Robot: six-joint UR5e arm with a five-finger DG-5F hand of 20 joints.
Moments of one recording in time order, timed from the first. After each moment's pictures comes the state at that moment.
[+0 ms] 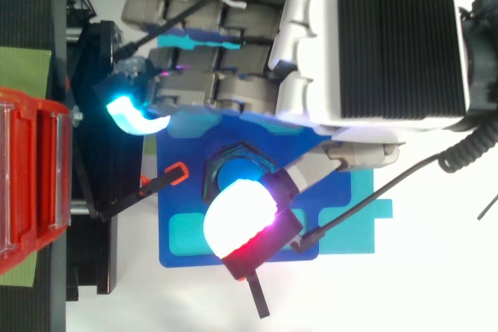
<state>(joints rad) 0.11 -2.21 -1.24 -2.68 -1.56 -1.38</state>
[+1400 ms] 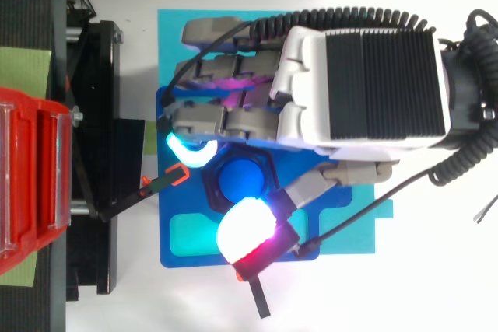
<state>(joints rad) 0.12 -2.21 -1.26 -2.75 -1.57 -1.33</state>
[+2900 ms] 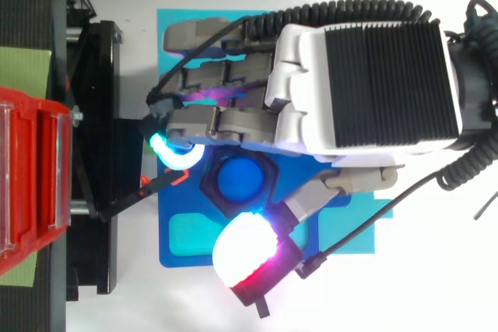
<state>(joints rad) 0.12 -2.21 -1.23 -2.74 -1.62 -1.34</state>
